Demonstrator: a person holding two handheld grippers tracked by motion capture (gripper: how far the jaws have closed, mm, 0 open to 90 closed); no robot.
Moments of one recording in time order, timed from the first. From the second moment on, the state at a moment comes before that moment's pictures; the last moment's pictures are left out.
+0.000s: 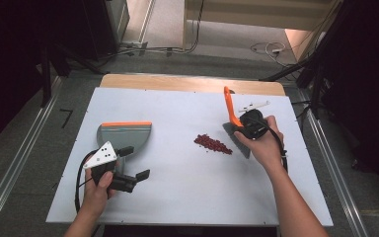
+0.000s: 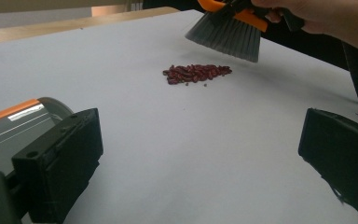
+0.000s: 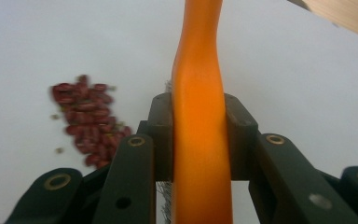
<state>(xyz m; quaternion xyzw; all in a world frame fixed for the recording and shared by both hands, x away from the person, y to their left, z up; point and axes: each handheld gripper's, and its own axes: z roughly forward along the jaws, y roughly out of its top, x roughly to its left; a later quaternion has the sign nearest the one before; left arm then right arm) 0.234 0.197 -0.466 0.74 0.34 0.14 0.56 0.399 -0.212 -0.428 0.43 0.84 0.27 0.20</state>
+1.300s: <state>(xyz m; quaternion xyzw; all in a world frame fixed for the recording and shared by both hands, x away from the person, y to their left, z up) 0.235 0.198 -0.465 0.74 0.34 0.14 0.56 0.400 -0.149 -0.446 0.50 0.80 0.24 0.22</state>
